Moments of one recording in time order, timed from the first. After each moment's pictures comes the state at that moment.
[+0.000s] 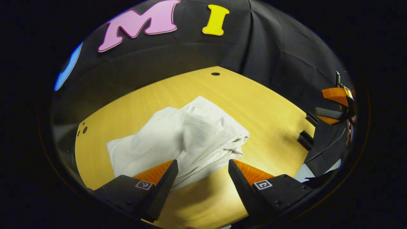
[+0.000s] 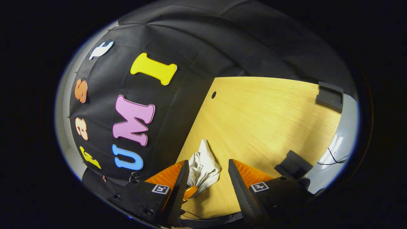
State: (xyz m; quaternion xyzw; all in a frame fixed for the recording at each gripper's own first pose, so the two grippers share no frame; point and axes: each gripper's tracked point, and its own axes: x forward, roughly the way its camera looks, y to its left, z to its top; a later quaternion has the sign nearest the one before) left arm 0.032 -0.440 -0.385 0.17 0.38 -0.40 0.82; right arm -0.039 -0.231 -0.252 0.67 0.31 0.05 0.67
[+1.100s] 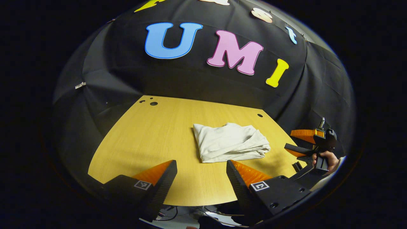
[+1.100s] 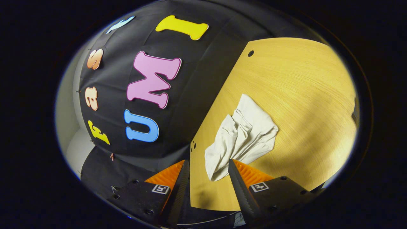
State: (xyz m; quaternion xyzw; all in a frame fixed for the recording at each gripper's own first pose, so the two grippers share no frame) left arm 0.002 -0.178 -0.277 -0.03 0.33 -0.22 0.92; right arm -0.012 -0.051 -0.165 0.67 0.32 0.20 0.64
